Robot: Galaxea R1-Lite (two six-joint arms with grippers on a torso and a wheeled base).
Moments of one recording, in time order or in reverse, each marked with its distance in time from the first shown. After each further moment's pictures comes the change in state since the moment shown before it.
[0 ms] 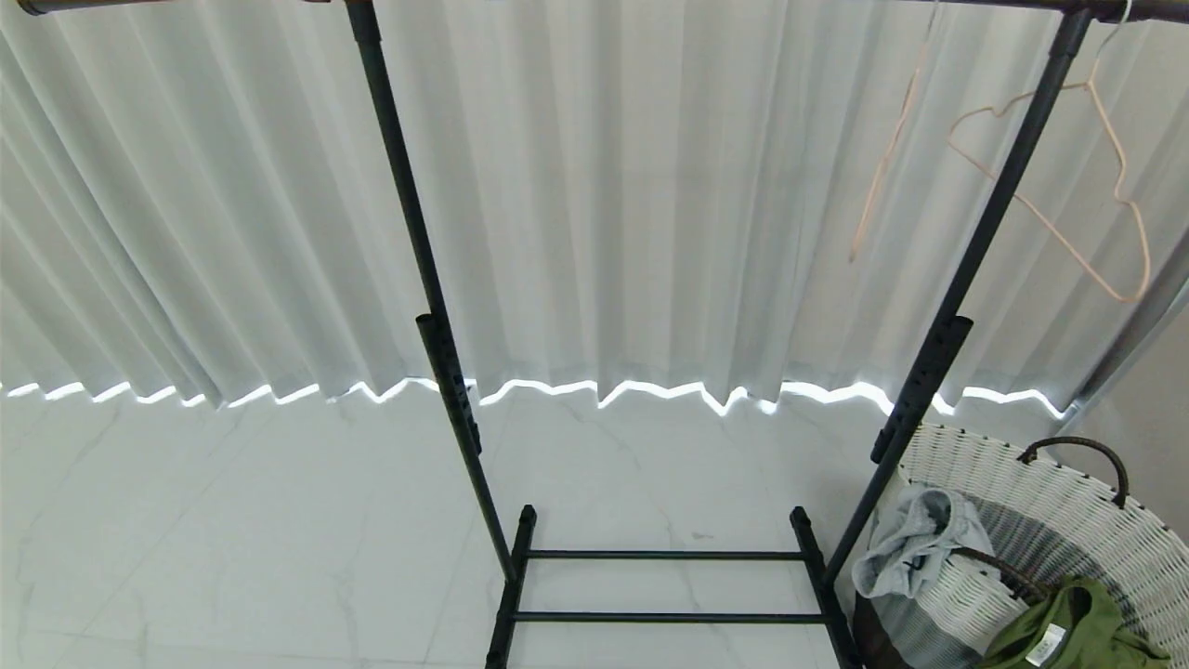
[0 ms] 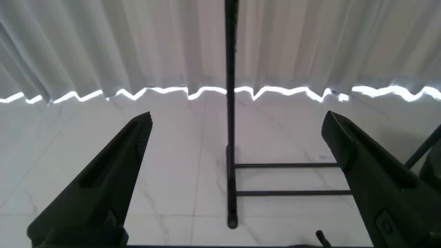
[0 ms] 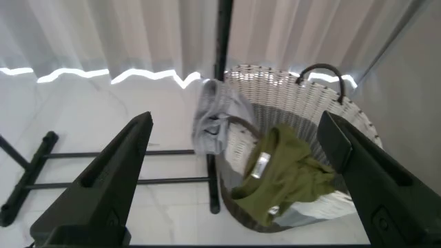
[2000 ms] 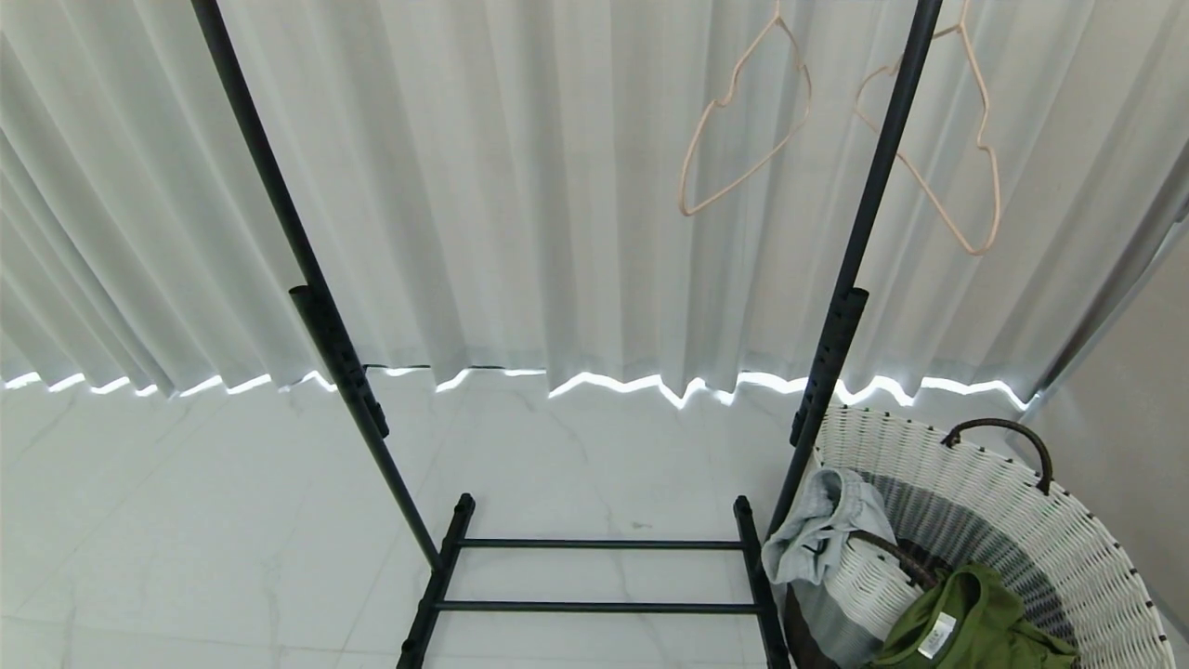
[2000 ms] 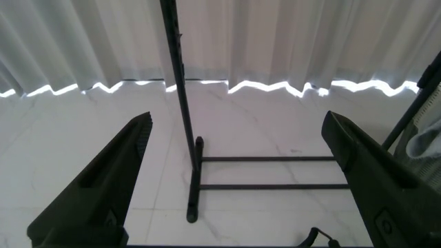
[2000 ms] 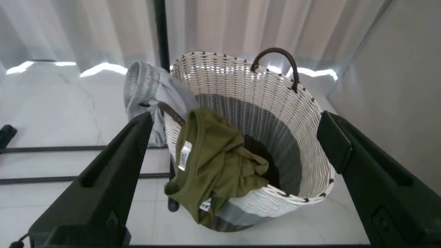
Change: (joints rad) left arm -0.001 0.000 0.000 0.000 0.000 0.001; right arm -0.001 0.000 0.000 -0.001 0.000 0.001
